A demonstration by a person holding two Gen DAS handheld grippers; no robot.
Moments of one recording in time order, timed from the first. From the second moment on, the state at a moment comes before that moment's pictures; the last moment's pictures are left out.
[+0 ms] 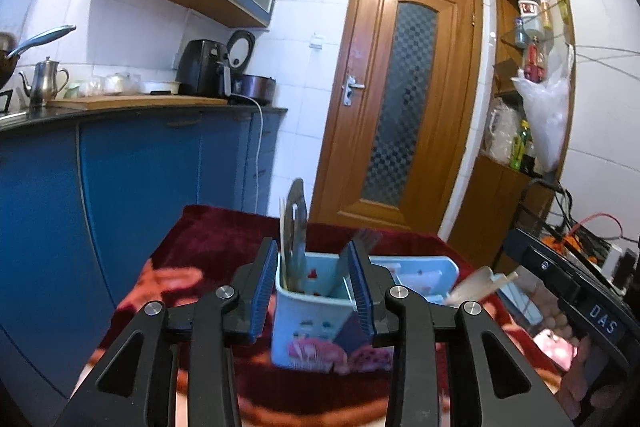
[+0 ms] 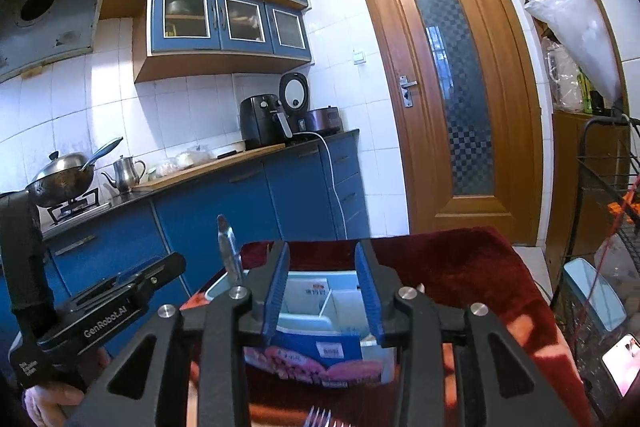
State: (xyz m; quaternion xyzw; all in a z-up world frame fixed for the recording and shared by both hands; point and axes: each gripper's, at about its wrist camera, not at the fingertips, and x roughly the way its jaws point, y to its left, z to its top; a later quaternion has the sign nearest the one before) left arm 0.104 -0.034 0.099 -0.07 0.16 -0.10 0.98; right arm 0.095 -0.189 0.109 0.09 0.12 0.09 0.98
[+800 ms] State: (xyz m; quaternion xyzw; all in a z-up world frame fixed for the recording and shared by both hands) left arm 0.045 -0.045 0.054 -0.05 0.31 -0.13 0.94; right arm 0.023 -0.205 0.059 0.09 0.26 0.06 0.96
